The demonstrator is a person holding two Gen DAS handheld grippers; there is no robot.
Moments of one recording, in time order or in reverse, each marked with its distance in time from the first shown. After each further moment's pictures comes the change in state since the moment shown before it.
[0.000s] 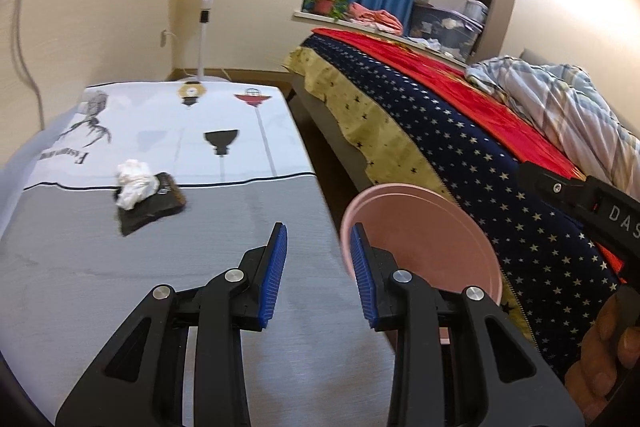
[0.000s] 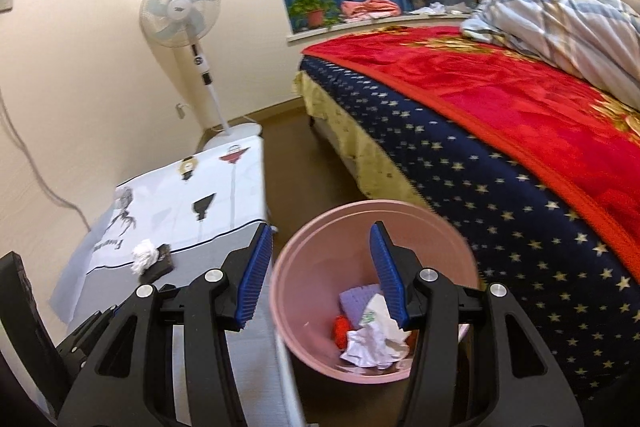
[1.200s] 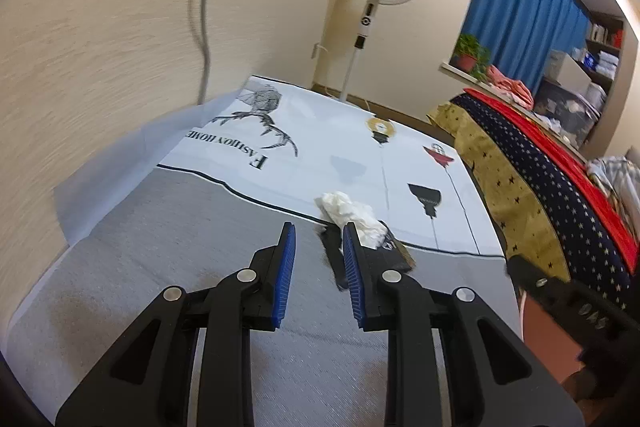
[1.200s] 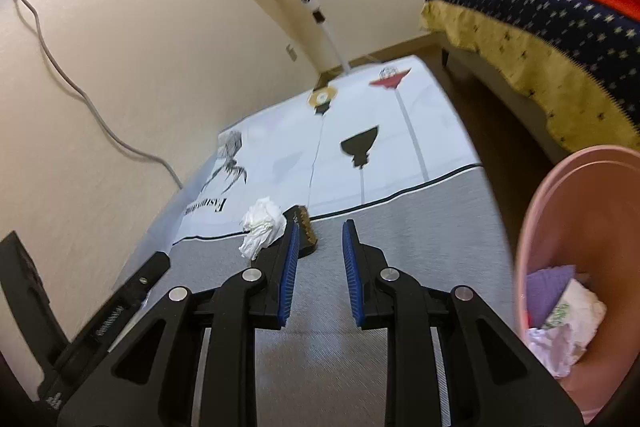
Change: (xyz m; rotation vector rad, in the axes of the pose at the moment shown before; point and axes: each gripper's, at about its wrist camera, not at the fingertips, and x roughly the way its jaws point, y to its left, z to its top) left arm -0.012 0.167 0.010 -0.314 -0.139 0.362; right arm 0.143 0.137 -0.041 -0.005 0.211 0.433
